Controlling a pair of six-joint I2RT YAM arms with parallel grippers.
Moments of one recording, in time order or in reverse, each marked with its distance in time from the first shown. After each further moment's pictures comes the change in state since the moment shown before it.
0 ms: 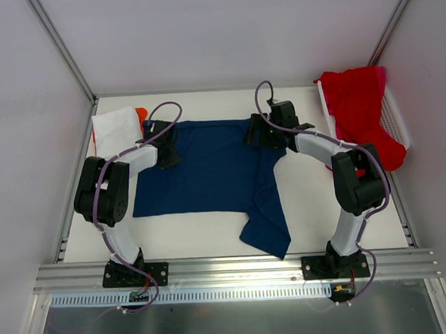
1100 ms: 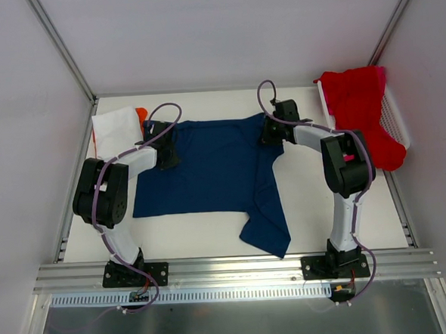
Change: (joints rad) left arm 0.000 -0.019 -0.029 0.017 0.006 0.002; right arm -0.089 0.209 0.125 0.009 -0.045 -0.058
